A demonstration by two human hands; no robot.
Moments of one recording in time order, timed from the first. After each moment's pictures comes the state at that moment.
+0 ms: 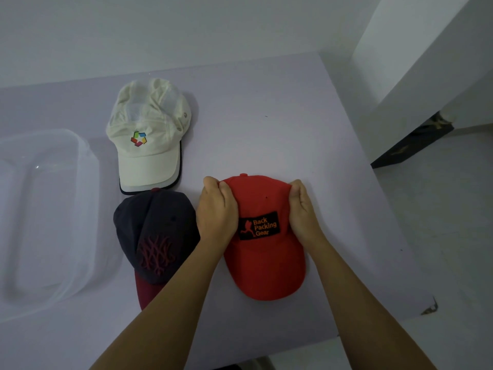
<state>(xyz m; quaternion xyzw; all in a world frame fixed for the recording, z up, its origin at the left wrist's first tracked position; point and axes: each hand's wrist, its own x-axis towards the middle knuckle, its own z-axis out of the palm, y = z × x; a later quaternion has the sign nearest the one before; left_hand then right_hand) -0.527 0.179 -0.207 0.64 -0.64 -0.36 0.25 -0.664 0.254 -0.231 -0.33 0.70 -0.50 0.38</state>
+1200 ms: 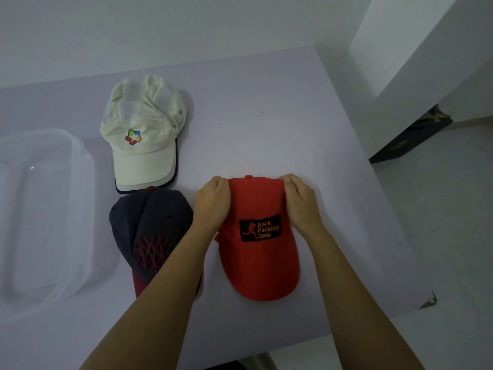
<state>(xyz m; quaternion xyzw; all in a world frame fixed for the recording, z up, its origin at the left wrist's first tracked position) -0.529 0.156 -0.203 0.63 -0.62 -0.46 0.12 -0.670 0.245 -0.217 -0.33 0.76 -0.44 0.34</state>
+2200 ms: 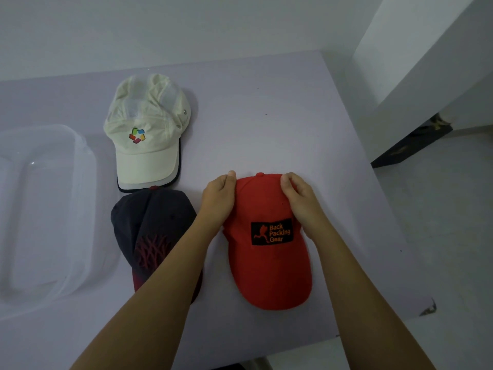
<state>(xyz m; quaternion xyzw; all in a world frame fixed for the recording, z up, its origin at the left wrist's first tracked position) -0.528 0.153 -0.202 0.57 -0.61 -0.52 0.17 -0.676 0.239 -0.209 -0.30 0.69 -0.47 0.46</state>
